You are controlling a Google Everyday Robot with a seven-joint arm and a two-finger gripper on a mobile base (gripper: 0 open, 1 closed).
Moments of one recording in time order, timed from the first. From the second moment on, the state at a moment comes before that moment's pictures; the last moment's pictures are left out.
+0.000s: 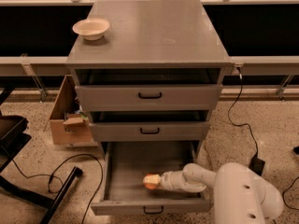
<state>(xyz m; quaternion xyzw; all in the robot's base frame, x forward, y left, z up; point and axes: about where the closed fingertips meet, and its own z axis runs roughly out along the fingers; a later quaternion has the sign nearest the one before) 0.590 -0.025 0.176 0.04 0.90 0.43 0.09</state>
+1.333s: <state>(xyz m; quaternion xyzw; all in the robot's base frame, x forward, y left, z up) 0.587 -0.008 0.133 0.06 0.90 0.43 0.08</state>
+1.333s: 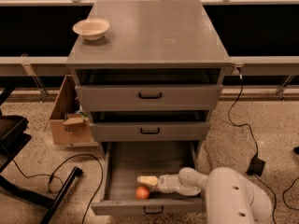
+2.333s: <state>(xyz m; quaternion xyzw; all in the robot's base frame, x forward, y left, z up) 0.623 -0.056 0.236 0.04 0.91 0.36 0.17</state>
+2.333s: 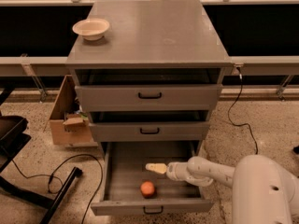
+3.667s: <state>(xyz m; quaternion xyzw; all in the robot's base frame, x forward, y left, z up) 0.615 -0.105 0.451 -0.01 0.96 0.12 0.24</state>
